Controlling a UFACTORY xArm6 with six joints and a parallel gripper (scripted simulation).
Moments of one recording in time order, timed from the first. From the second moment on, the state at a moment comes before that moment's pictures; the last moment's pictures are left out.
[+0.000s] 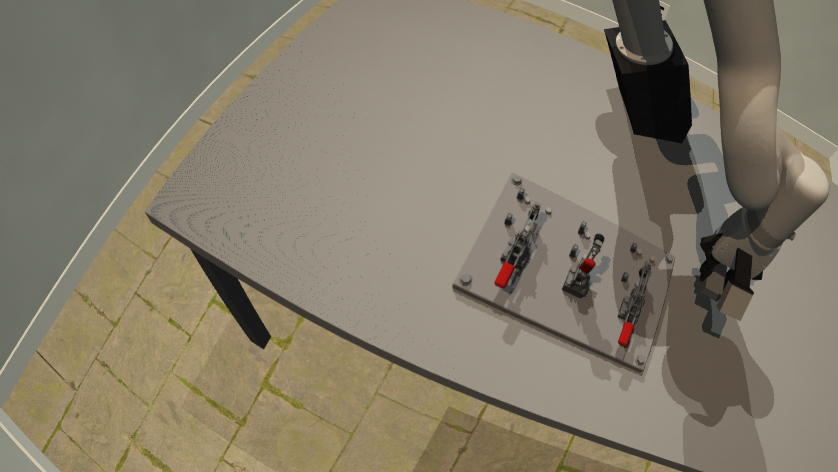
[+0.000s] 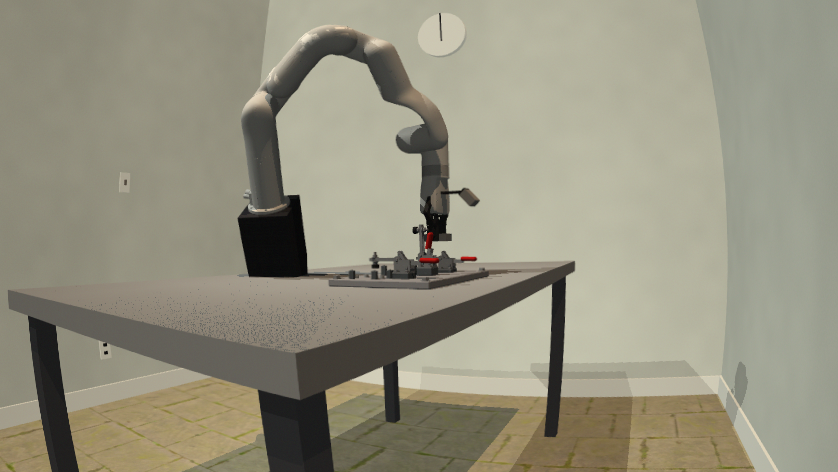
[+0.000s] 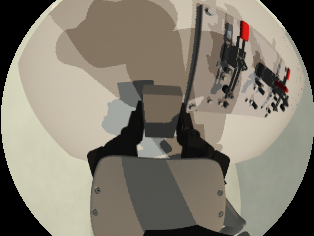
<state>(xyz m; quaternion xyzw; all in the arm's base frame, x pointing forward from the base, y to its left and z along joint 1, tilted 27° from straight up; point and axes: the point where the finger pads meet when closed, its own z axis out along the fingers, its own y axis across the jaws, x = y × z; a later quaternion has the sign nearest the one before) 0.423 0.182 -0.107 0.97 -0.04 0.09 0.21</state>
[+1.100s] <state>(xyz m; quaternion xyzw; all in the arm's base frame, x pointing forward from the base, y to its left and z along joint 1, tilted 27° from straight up) 0.405 0.007 -0.037 0.97 -0.04 0.09 0.21</state>
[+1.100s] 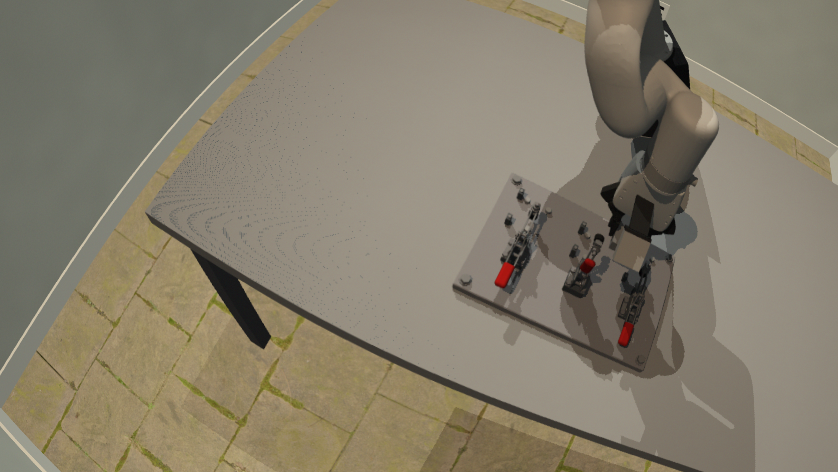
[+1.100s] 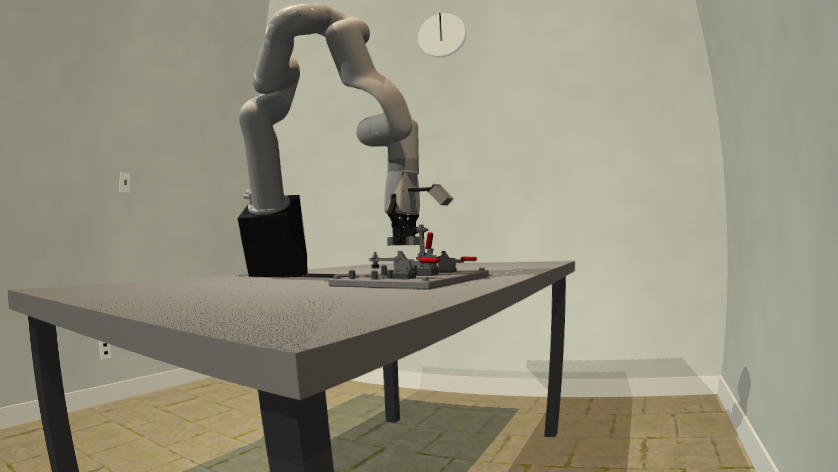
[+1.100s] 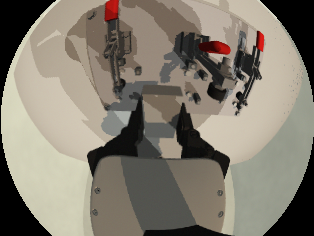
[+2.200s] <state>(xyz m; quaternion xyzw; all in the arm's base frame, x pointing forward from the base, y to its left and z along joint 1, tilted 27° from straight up) 0.402 -0.029 -0.021 0.97 -0.04 0.09 0.21</state>
